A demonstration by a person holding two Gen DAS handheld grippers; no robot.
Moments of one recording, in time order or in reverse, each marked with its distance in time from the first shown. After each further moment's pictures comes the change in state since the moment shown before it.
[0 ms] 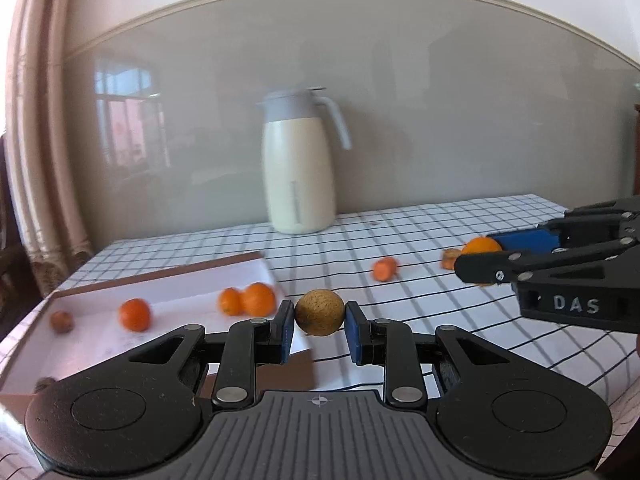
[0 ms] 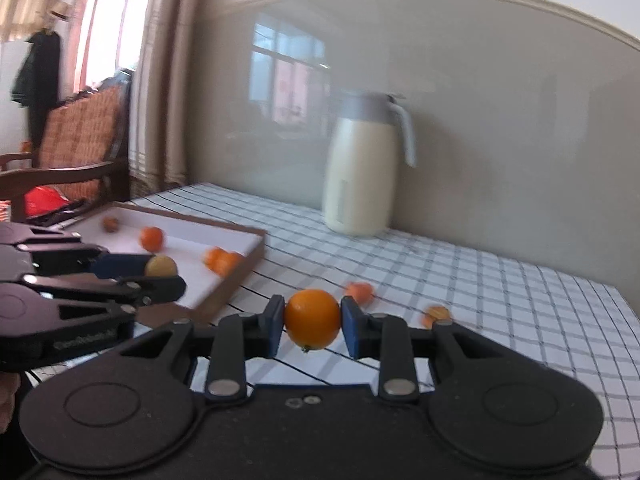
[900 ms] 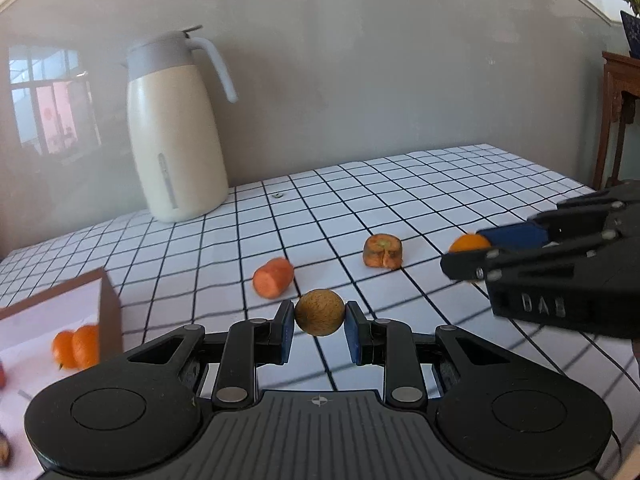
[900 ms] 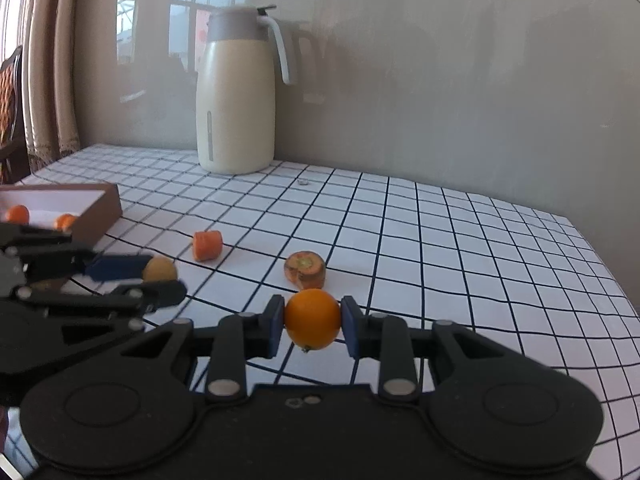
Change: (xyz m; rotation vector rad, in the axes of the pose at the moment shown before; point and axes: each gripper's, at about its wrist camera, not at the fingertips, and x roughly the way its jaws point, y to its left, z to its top) left arm 0.124 -0.099 0.024 0.099 0.132 -0.196; right arm 0.051 -0.111 -0.027 0.146 0.197 -0.232
